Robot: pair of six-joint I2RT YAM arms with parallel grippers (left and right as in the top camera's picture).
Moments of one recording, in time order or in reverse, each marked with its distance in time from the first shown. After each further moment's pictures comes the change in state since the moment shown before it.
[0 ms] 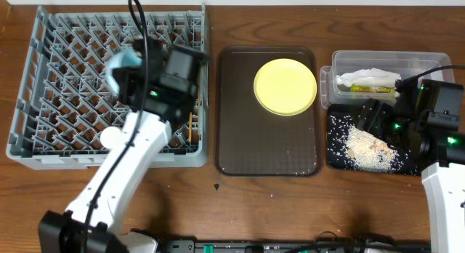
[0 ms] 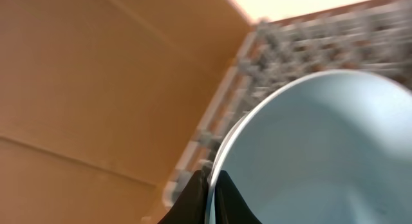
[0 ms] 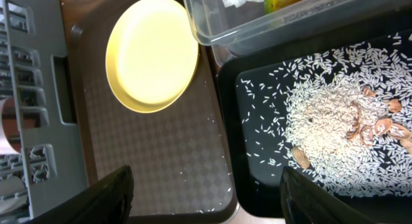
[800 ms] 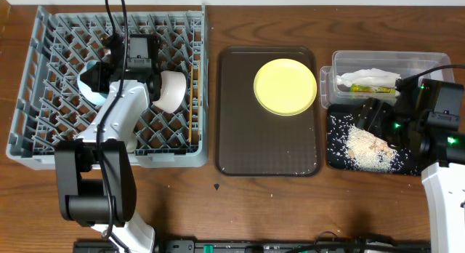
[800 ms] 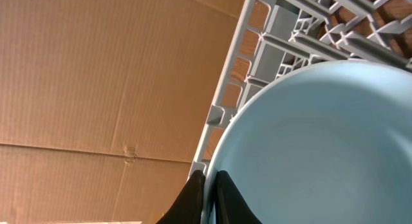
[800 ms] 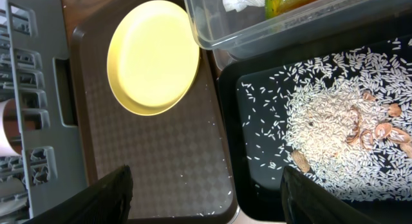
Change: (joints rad) left arm 0.294 0.323 0.000 0.274 0.021 0.289; right arm 0.000 0.000 0.000 0.012 0.000 0.000
